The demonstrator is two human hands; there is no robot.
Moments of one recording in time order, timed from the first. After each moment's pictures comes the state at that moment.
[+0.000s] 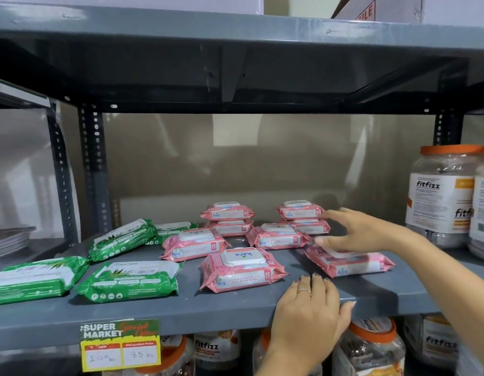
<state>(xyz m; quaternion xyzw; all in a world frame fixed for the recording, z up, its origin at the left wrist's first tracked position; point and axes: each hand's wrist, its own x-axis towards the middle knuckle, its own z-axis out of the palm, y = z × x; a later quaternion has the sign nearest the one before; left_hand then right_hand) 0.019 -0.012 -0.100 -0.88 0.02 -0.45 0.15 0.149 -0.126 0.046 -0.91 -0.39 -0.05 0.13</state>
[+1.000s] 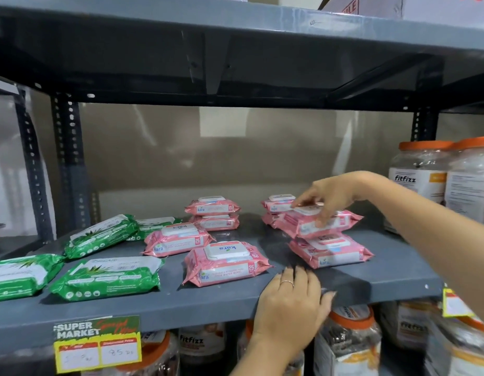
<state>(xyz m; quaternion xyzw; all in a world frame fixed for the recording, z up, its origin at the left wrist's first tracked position) 0.025 -0.010 -0.105 -0.84 0.02 -0.52 0.17 0.156 -0.105 0.116 -0.90 -0.43 0.07 -0.03</state>
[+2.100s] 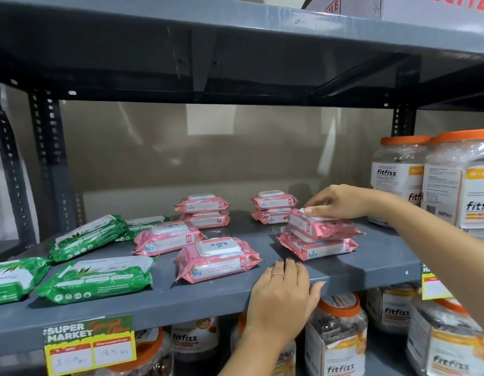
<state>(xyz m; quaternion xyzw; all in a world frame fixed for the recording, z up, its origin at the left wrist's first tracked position) 0.018 -0.011 -0.099 -0.85 0.03 -0.50 0.16 0.153 -0.154 0.080 -0.91 -0.39 -0.04 0.11</state>
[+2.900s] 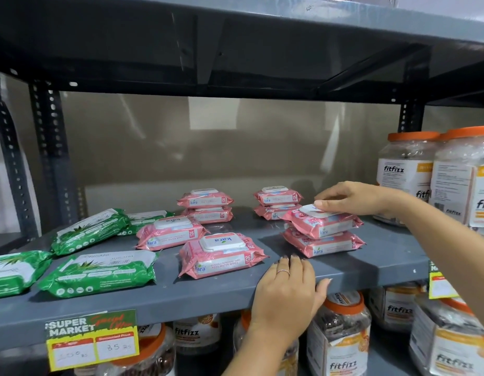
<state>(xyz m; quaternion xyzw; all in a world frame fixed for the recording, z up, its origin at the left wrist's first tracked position) 0.020 -0.011 -0.101 -0.84 0.03 -0.52 0.17 0.145 -0.162 0.077 -0.90 -0.39 0.00 0.20</state>
